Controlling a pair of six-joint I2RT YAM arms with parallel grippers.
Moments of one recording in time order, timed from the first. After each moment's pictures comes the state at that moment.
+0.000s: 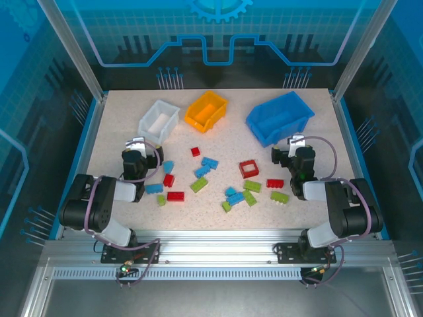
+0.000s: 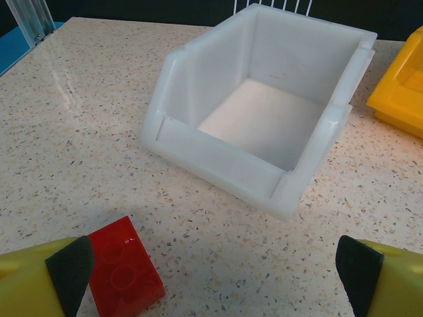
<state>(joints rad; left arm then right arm) -0.03 1.55 0.35 0.84 -0.15 -0.12 0.07 1.49 0.39 0.71 0.11 -0.02</state>
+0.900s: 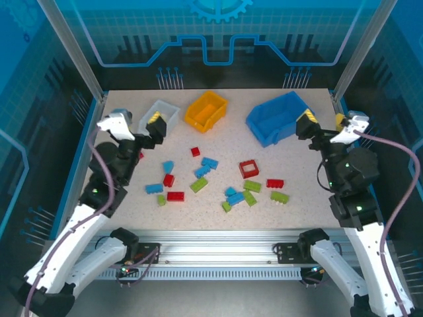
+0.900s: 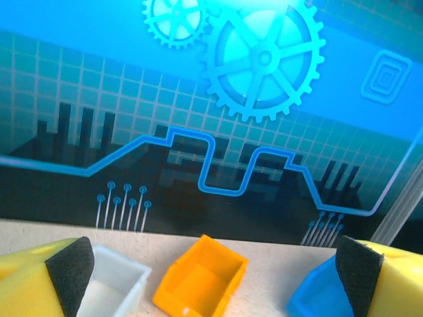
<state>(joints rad) -0.39 0.77 0.90 -0.06 -0.26 -0.34 0.22 0.64 0.98 -0.28 0.20 0.33</state>
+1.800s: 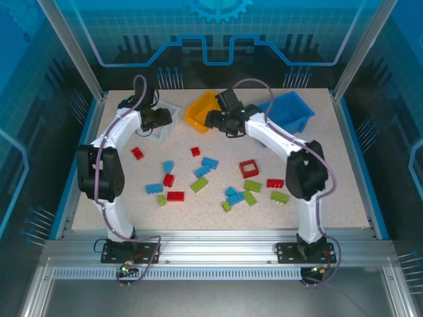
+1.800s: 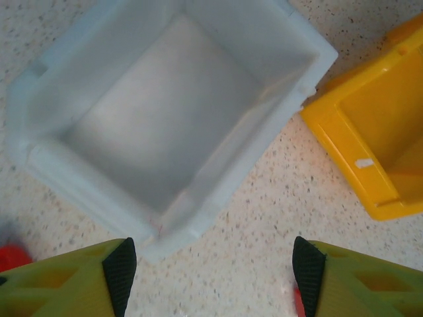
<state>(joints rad) -0.07 1.91 1.62 -0.73 0.03 -0.40 0.56 2.10 1.88 -0.67 0.02 0.77</state>
